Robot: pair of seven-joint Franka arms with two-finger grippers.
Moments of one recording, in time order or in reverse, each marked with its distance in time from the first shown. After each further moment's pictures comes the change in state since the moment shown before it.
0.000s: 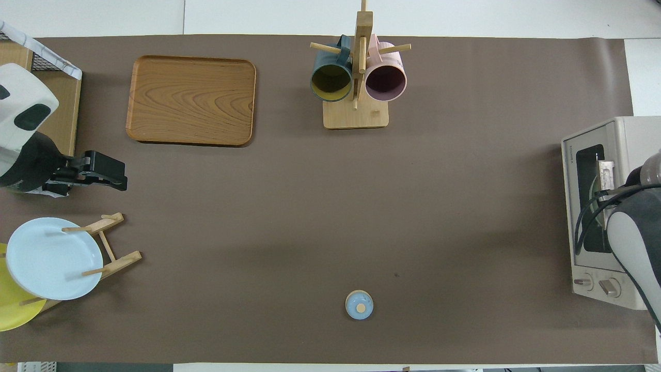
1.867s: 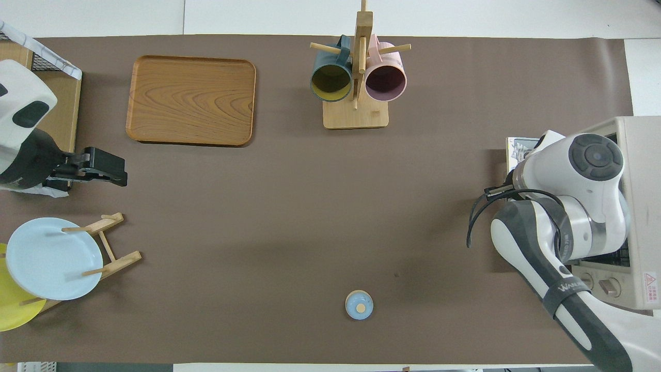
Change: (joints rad) left arm 0.000 0.000 -0.001 0.000 0.000 0.026 0.000; right arm 0.151 0.226 0.042 -0.148 0.147 0.398 0.108
